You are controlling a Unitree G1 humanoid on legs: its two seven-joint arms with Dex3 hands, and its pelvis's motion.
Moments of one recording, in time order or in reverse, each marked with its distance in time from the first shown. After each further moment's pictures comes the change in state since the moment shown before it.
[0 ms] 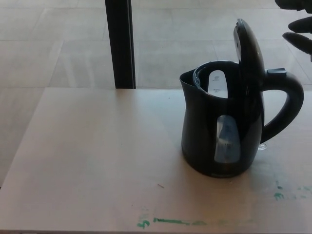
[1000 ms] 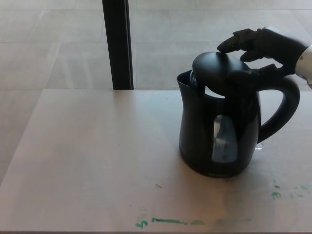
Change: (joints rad) left_arm 0.004 0.012 -0.041 0.004 -0.005 -0.001 -0.009; right_arm -0.139 0.186 0.259 0.318 -0.315 -0.227 -0.022
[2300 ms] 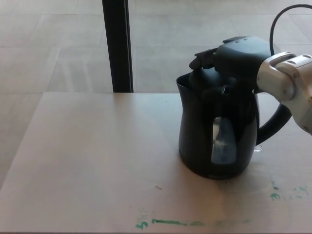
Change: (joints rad) left_arm -0.057 0.036 0.007 0.002 -0.010 0.015 -0.021; right_arm 0.024 0.032 0.208 -0.161 -0.310 -0.007 -0.031
